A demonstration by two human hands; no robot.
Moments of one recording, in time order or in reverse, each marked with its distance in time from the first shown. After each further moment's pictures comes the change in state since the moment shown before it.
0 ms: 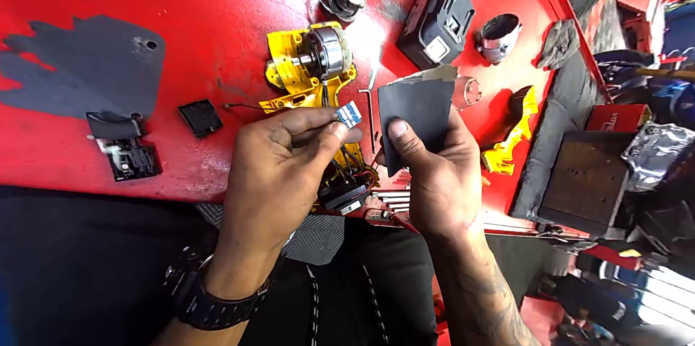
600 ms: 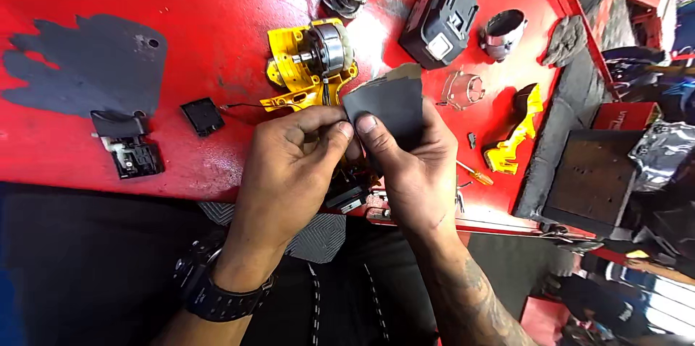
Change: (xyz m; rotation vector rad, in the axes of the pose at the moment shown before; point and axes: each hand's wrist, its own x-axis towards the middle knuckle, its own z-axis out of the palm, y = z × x) left_hand 0.000 0.000 0.004 -0.020 -0.041 0.009; right_hand -0.011 -0.002 0.019 -0.173 -0.054 -0.083
